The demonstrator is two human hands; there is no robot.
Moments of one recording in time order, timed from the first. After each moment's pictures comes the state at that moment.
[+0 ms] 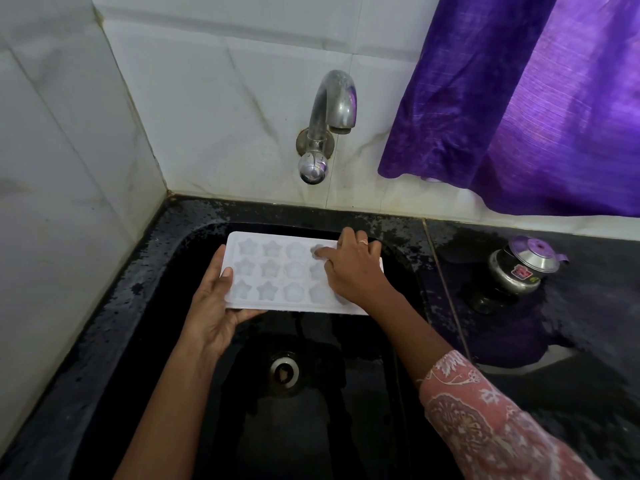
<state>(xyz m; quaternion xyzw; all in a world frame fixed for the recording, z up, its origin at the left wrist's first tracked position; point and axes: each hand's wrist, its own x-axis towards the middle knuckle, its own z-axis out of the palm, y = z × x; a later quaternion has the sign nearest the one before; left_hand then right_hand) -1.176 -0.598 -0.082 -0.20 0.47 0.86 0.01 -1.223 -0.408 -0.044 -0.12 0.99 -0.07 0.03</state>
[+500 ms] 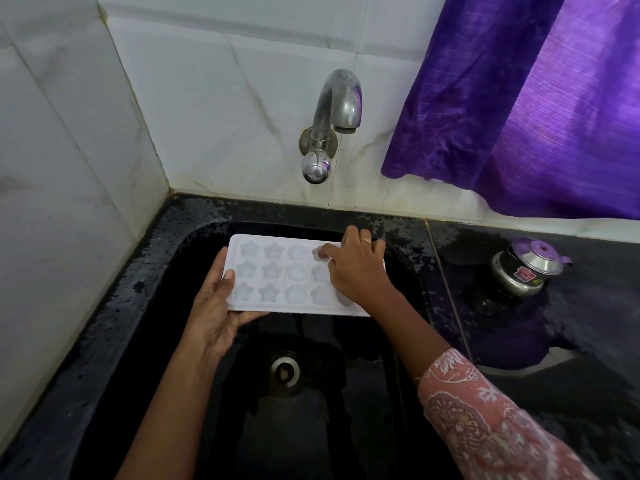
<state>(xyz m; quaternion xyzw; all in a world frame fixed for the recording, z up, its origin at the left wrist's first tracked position) -1.174 -0.597 -0.084 -0.20 0.47 0.86 0.02 -1.225 -0.410 -0.047 -0.10 0.99 -0.05 0.01</state>
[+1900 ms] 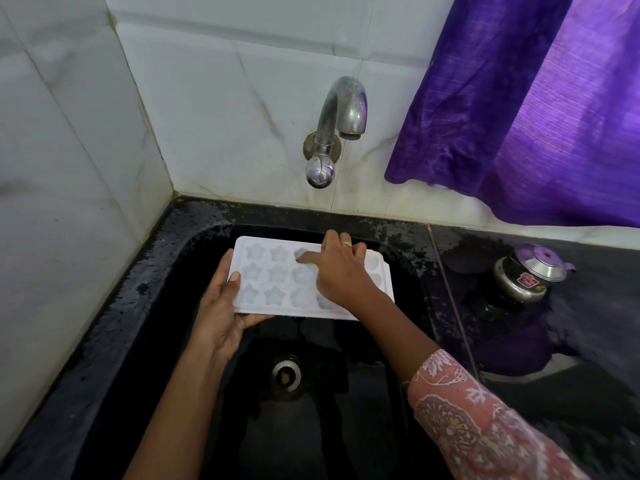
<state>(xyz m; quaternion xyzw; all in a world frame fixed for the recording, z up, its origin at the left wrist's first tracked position) -1.172 -0.593 -0.079 -0.20 0.48 0.86 0.01 -1.226 -0.434 -0.042 -0.16 0.98 -0.09 0.03</state>
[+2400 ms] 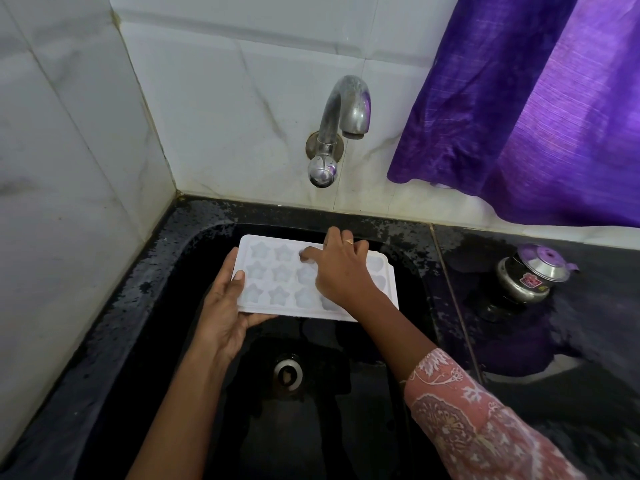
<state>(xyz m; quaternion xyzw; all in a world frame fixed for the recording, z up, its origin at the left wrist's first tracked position) -1.173 -0.592 -0.080 -0.19 0.48 0.85 0.01 -1.225 -0.438 -0.045 -0.14 0.99 -0.07 0.00</state>
